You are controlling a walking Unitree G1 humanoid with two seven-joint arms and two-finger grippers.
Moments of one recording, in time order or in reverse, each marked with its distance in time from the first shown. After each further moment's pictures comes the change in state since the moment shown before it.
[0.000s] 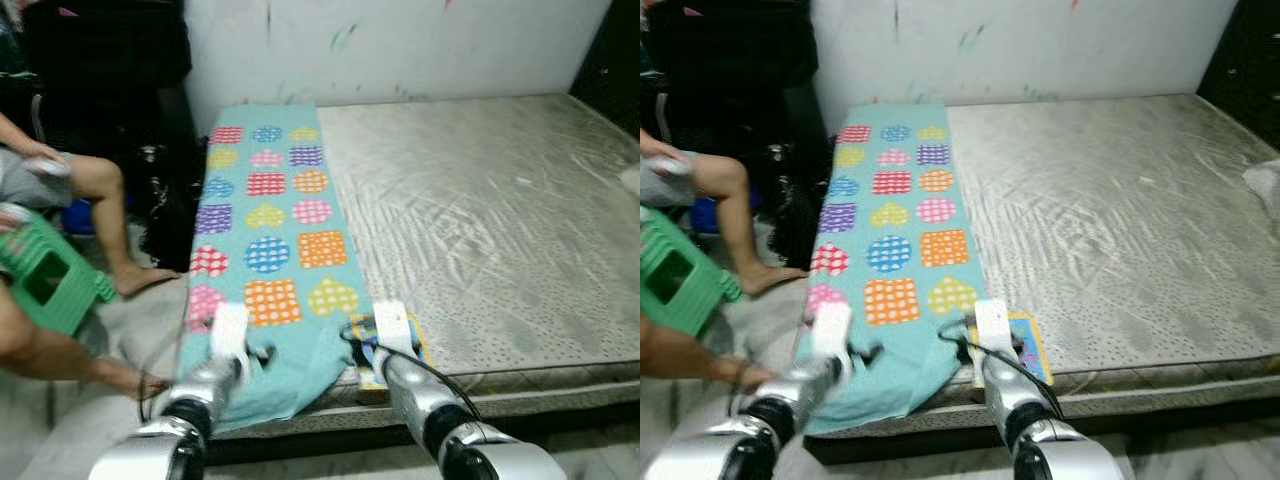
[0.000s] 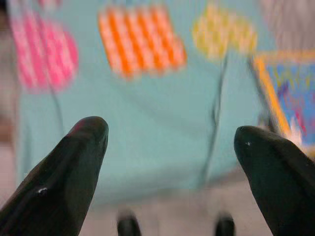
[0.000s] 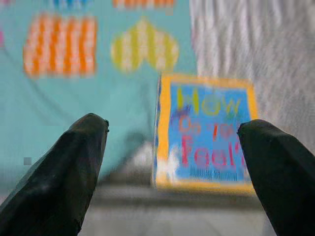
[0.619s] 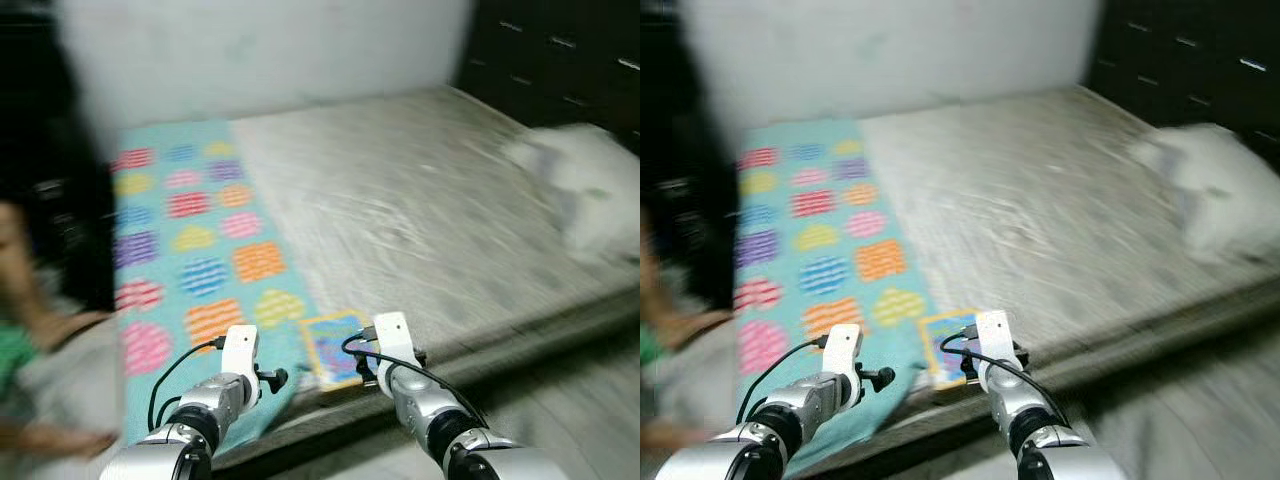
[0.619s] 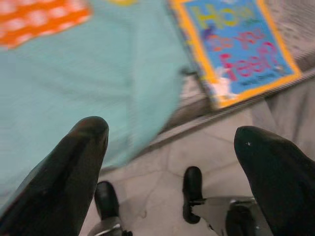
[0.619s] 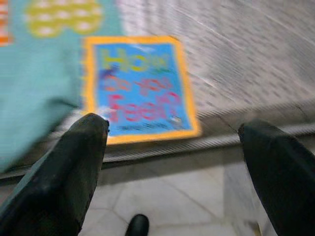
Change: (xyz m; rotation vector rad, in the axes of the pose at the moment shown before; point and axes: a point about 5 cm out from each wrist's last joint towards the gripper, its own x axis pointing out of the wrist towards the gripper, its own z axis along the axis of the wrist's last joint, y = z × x) left arm -0.004 -0.017 -0.041 -0.081 0.271 -0.056; right arm -0.004 -0.004 -0.028 -0.088 0.141 -0.012
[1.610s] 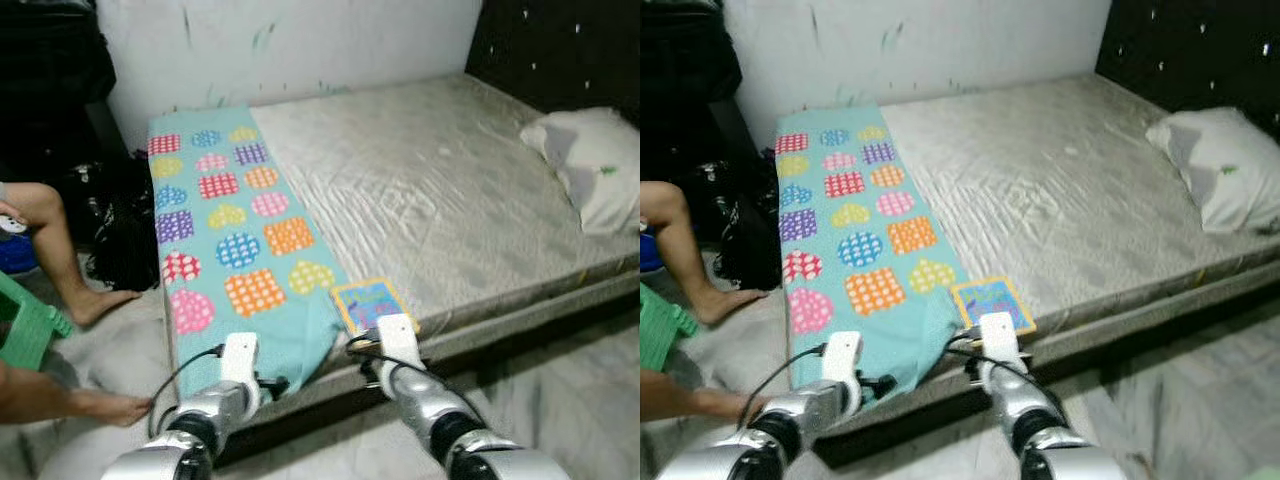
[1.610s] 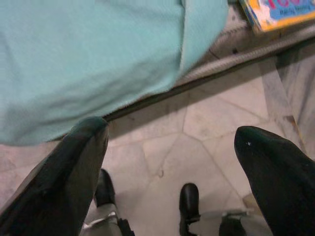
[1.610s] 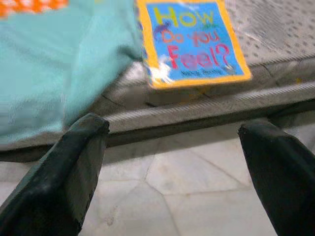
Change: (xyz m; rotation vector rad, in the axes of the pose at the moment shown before) left arm -0.001 0.005 -0.010 -0.031 0.020 0.003; right arm 0.000 0.001 -0.001 0.019 0.005 -0.007
